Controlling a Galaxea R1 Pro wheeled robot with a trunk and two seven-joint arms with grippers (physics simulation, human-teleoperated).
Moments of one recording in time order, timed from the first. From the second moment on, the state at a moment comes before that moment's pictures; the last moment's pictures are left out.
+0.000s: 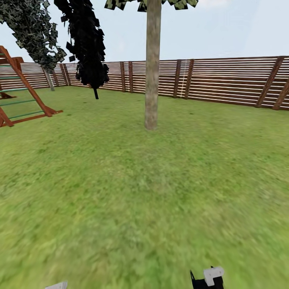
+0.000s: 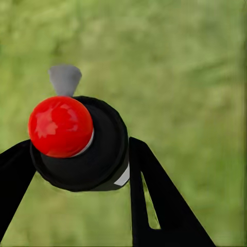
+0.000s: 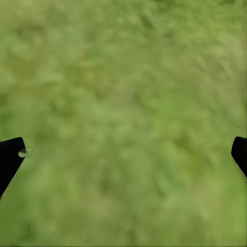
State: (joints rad) left arm -0.27 0.13 0.36 -0.25 -0.11 -0.34 0.07; right arm -0.40 -0.05 0.08 -0.05 0.16 -0.62 -0.14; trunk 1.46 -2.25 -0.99
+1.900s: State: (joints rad) left arm -0.27 0.13 0.36 -0.25 -0.11 -0.34 0.07; right arm -0.40 -0.05 0.08 -0.05 0.16 -0.62 -0.14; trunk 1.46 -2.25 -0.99
